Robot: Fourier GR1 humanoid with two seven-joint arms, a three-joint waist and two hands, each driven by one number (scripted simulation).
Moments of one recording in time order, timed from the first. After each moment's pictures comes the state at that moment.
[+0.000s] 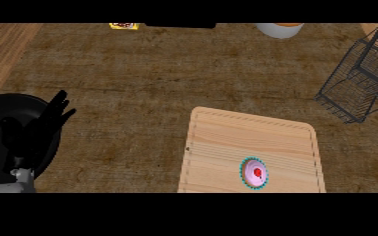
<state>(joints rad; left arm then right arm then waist) -0.02 0.38 0.05 -1.42 0.14 -0.03 0.12 -1.36 -0.78 -0.09 -0.09 1.34 -0.05 0.53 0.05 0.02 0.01</state>
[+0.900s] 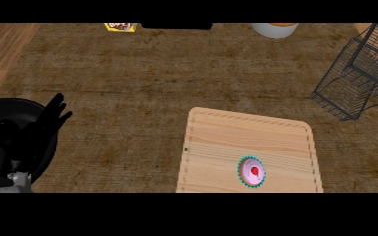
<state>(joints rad) 0.01 0.38 0.07 -1.42 0.13 -0.03 0.13 -1.34 -0.83 -0.23 -0.22 1.21 -0.19 0.70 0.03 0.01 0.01</state>
